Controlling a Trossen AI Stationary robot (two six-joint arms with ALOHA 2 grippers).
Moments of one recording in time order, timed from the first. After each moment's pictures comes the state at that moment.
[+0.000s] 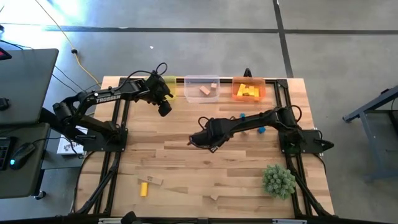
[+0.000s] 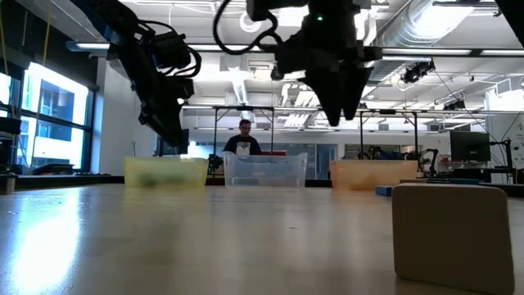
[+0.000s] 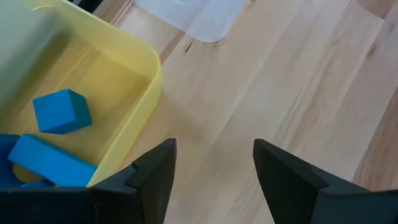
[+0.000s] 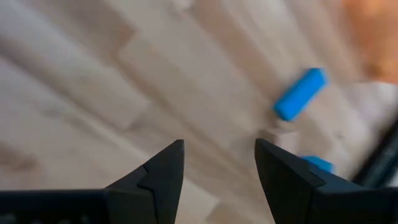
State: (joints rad) left arm 0.76 1.35 0.82 -0.51 0.07 0.05; right arm 0.14 2.09 1.85 -1.52 0.29 0.98
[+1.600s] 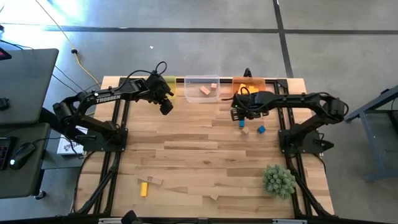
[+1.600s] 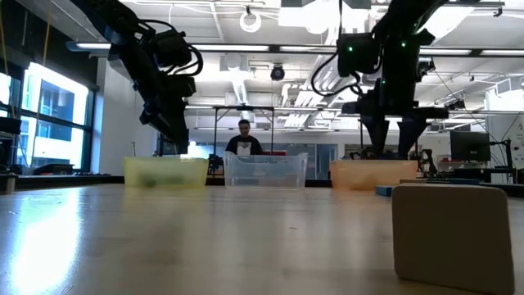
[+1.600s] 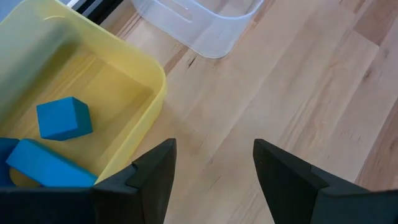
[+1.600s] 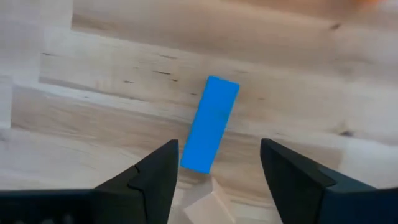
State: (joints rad) left arm 0.76 1.35 0.82 -0.47 0.06 -0.01; right arm -0.34 1.47 0.93 -0.88 0.17 1.03
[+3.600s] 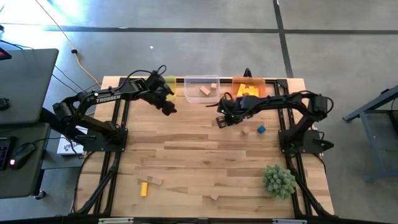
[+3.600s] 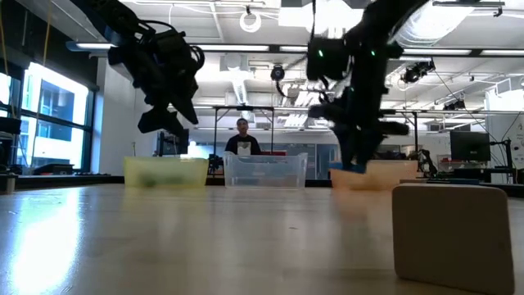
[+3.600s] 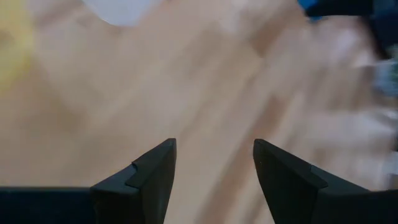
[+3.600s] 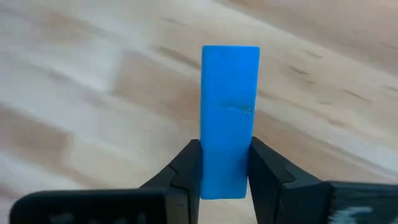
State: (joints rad) left arm 0.76 1.35 0.82 -0.47 0.44 -0.32; right arm -0.24 1.68 1.06 -0.72 0.06 0.93
